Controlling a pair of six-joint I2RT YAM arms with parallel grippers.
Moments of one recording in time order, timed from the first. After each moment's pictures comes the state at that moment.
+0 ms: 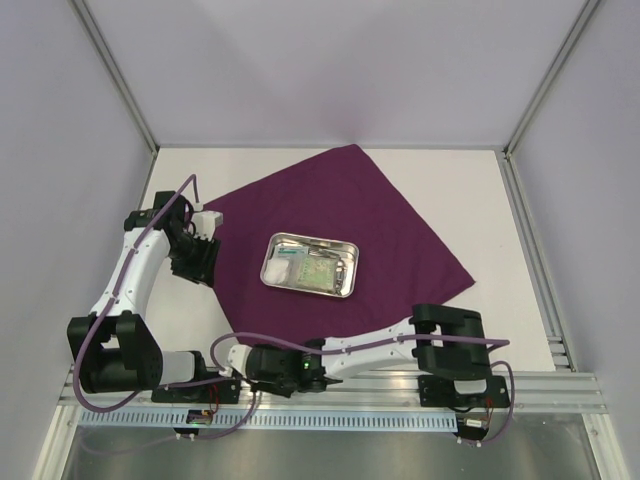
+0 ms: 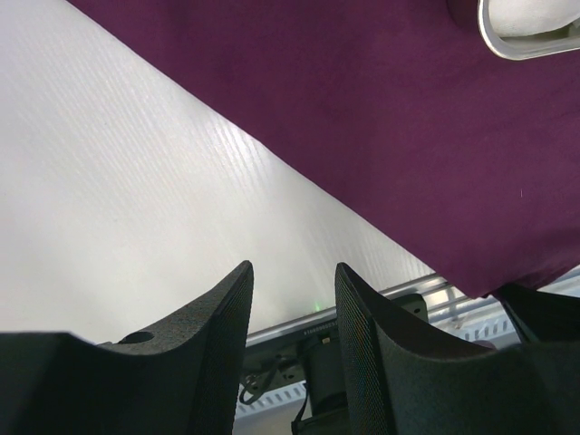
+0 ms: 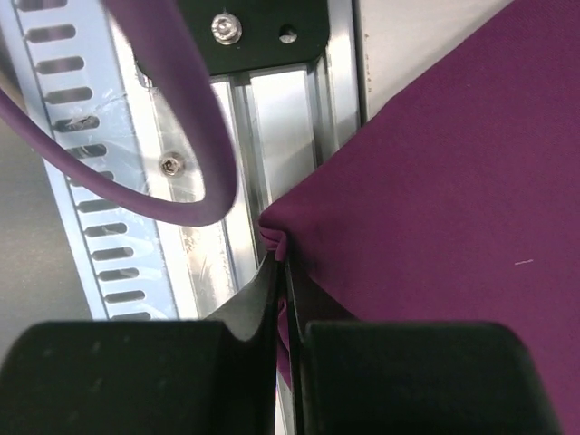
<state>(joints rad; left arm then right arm) 0.06 1.32 1.08 -1.14 0.23 0.32 1.56 1.90 1.18 -0.24 0.07 0.11</state>
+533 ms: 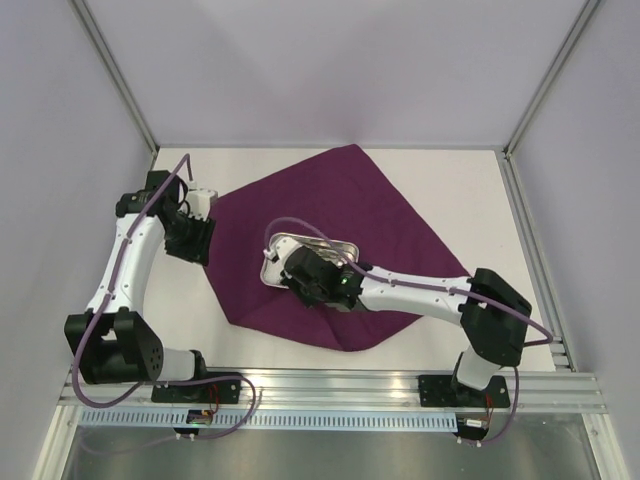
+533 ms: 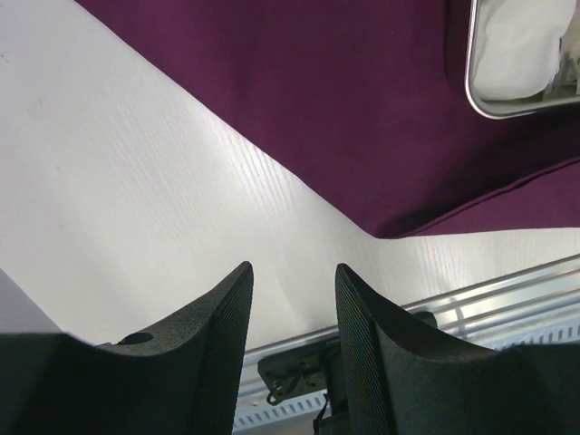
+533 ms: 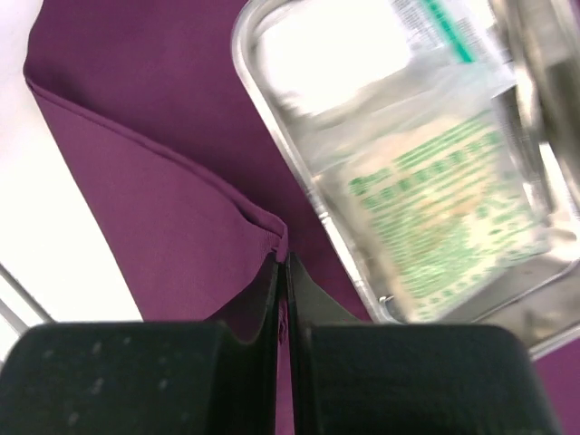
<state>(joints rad) 0.06 1.35 1.24 -1.17 0.20 0.33 1.15 1.69 1.15 -0.29 0.20 0.16</state>
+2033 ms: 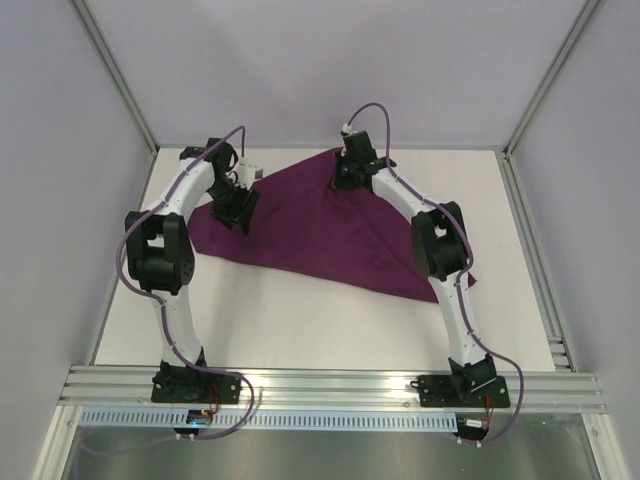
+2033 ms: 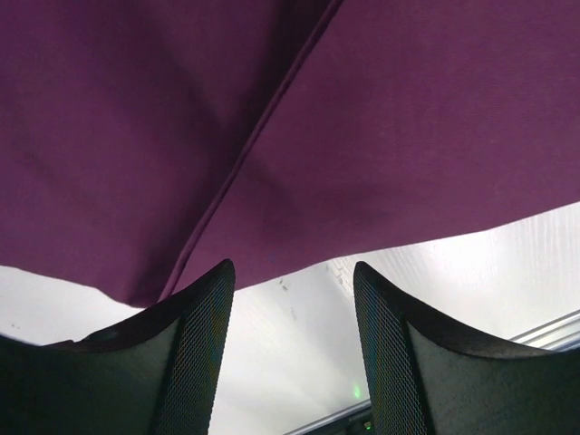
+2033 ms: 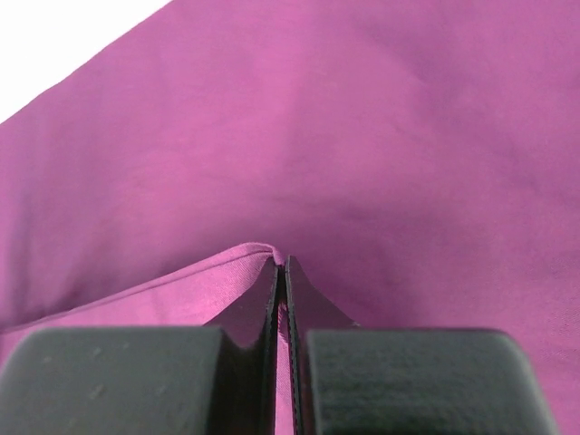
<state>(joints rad) -0.11 2.01 1.76 -1.15 0.25 0.33 0.42 2.42 2.11 -0.41 -0.12 0.44</state>
